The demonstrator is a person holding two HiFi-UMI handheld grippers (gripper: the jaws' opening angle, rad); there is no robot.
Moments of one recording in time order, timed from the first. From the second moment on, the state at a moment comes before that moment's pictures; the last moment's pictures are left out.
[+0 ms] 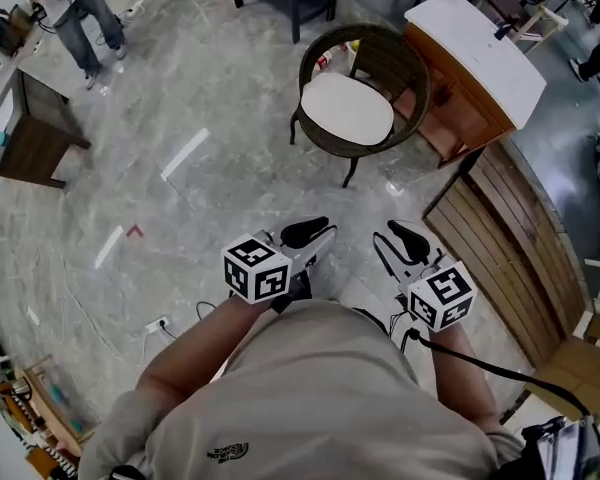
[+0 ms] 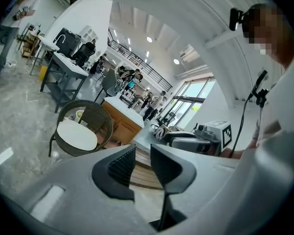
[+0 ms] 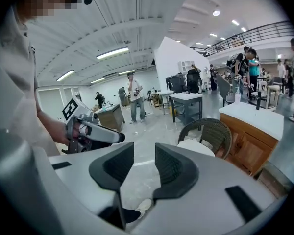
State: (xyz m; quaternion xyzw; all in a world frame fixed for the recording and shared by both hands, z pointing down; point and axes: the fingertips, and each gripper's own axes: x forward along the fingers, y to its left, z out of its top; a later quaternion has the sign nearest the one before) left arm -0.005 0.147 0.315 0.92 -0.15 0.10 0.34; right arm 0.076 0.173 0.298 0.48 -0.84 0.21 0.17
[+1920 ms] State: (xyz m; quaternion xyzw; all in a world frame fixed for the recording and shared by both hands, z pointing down) left arm 0.117 -0.260 0.807 0.68 -0.34 0.11 0.64; right arm 0.230 -0.209 0.535 0.33 -0.85 0.33 0.25
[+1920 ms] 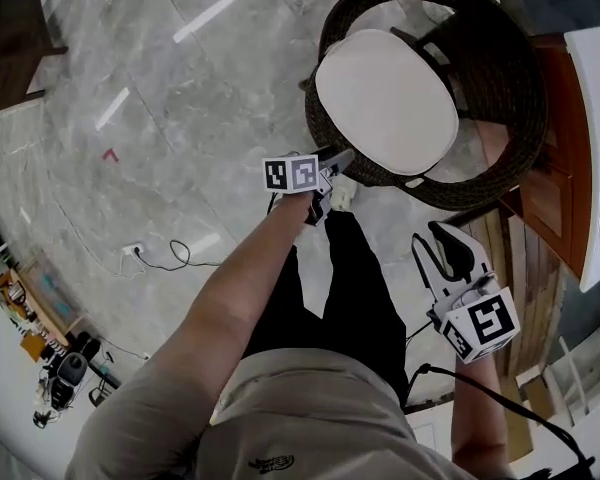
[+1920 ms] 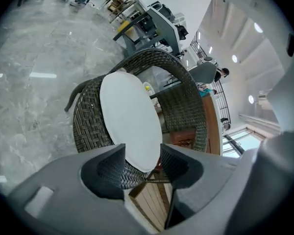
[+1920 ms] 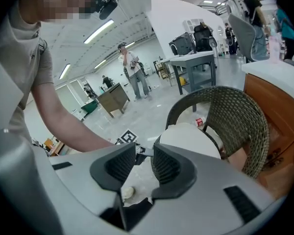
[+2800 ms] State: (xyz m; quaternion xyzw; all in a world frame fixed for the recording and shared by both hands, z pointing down) left arm 0.129 -0.297 0.892 0.61 -0.38 0.05 0.69; right arm 0.240 -0.209 0.598 0.33 -0.82 0.39 0.24
